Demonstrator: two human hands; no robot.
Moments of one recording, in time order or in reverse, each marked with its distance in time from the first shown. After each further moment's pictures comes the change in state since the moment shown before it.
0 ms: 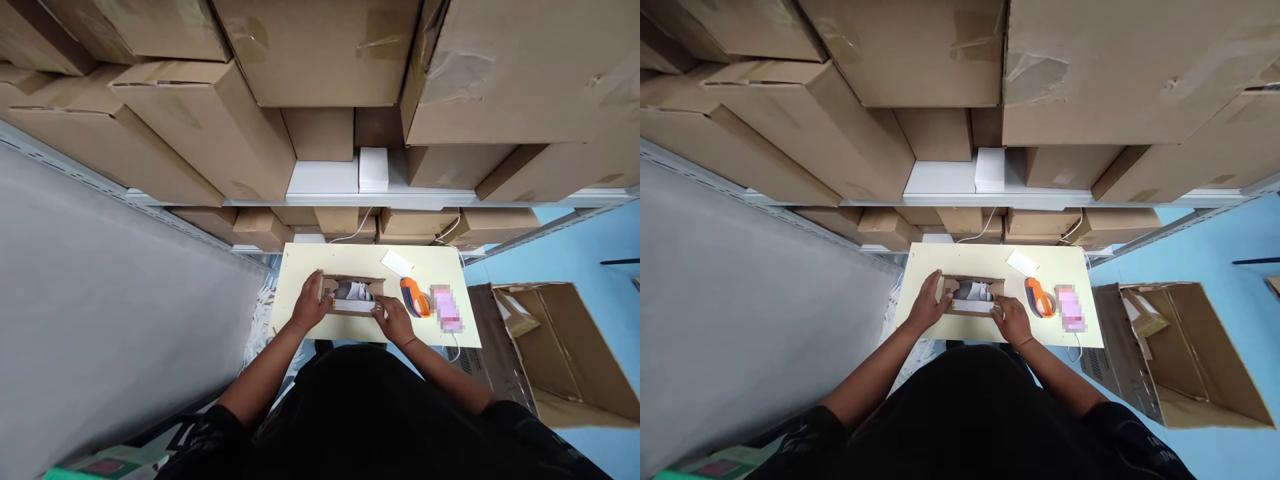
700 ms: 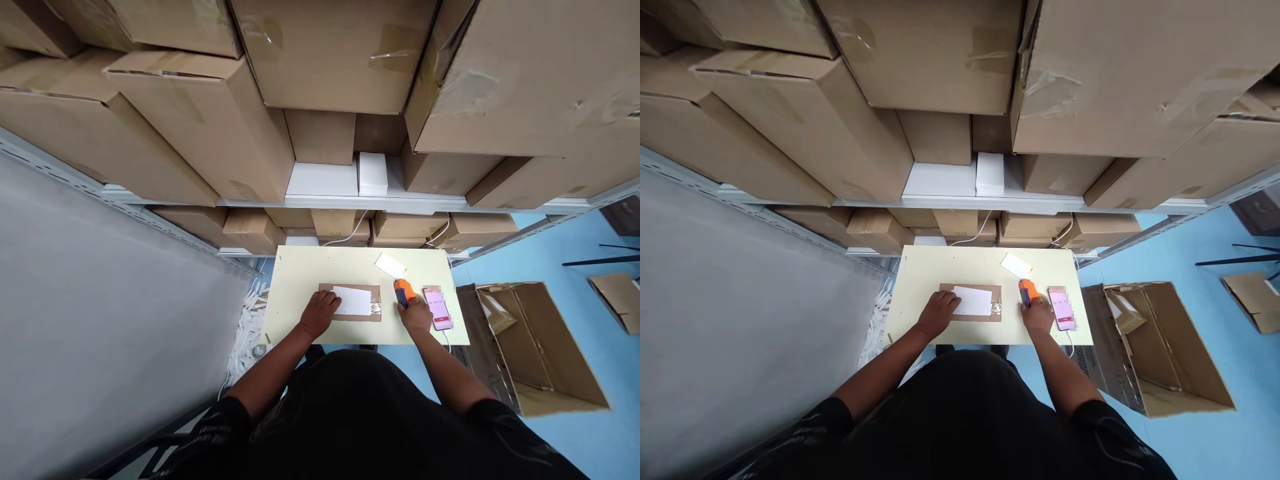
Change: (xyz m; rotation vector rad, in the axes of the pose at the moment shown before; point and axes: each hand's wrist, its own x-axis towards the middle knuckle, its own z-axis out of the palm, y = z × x) left_hand -0.006 -0.009 0.030 0.330 -0.230 0.369; right_hand 0.002 0.063 -0.023 -0.508 -0.192 0.776
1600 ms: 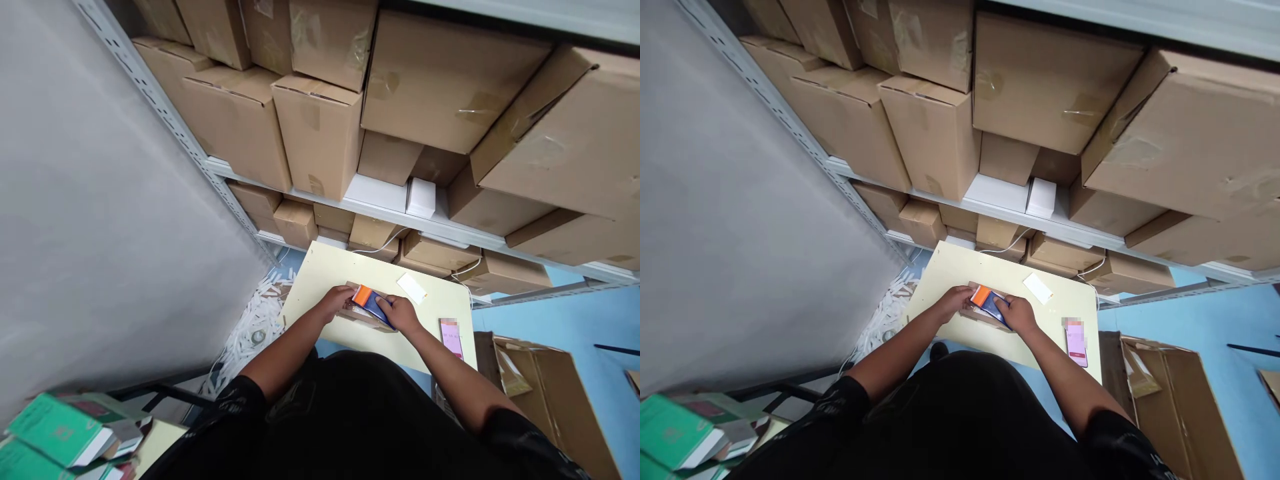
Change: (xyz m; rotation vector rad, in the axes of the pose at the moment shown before) left_hand 0.006 0.009 -0.036 -1.520 0.084 -0.872; right_hand -0.048 -0.132 -0.095 0.298 -0.172 -0.623
